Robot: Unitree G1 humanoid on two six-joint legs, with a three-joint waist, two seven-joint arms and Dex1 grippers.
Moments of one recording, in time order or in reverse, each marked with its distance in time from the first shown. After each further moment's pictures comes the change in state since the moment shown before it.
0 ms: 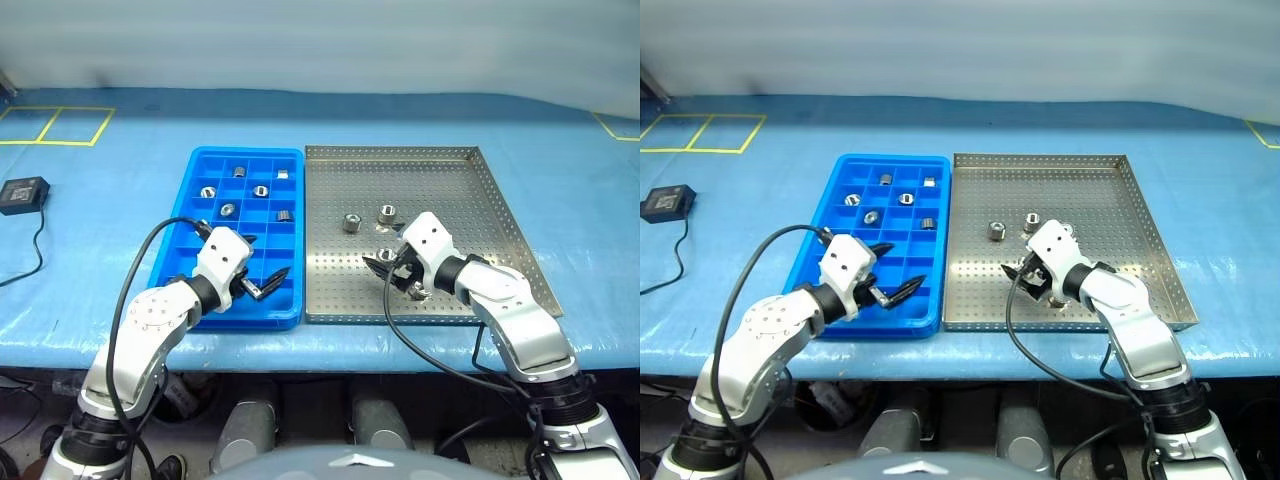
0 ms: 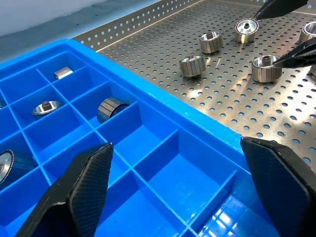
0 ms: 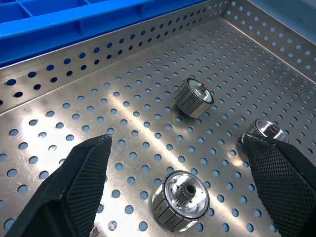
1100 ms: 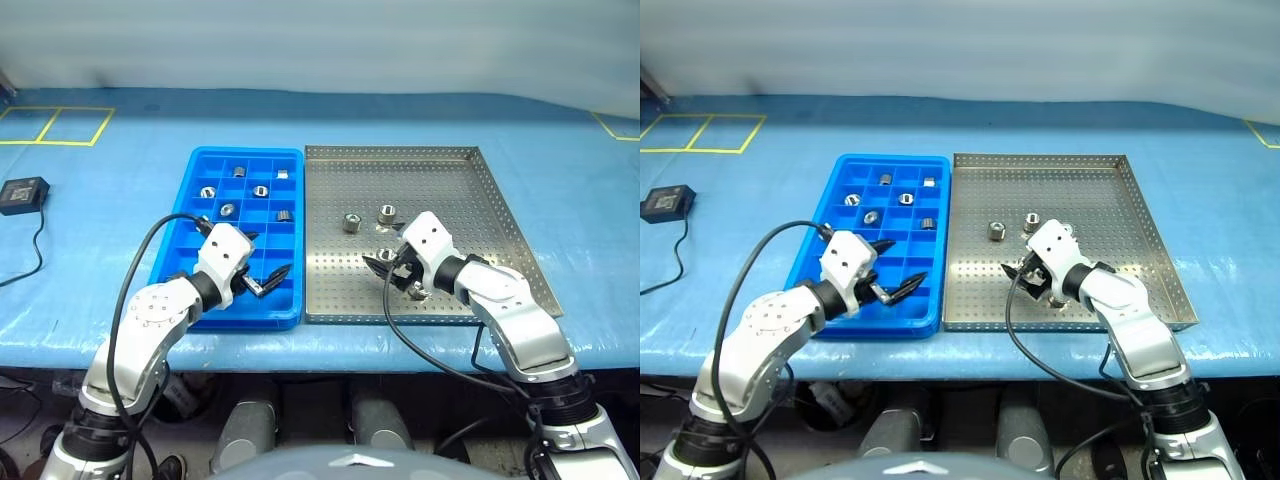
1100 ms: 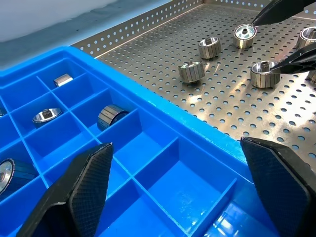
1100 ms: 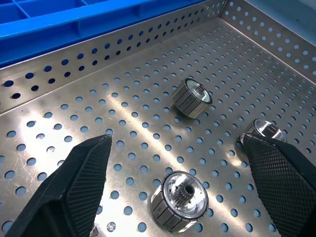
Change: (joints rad) left arm -0.025 -0.004 -0.001 0.000 -0.003 0.004 -0.005; right arm 0.002 0.004 0.000 0.000 0.000 0.000 -0.008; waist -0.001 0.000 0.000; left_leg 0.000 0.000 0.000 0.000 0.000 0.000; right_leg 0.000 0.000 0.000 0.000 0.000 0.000
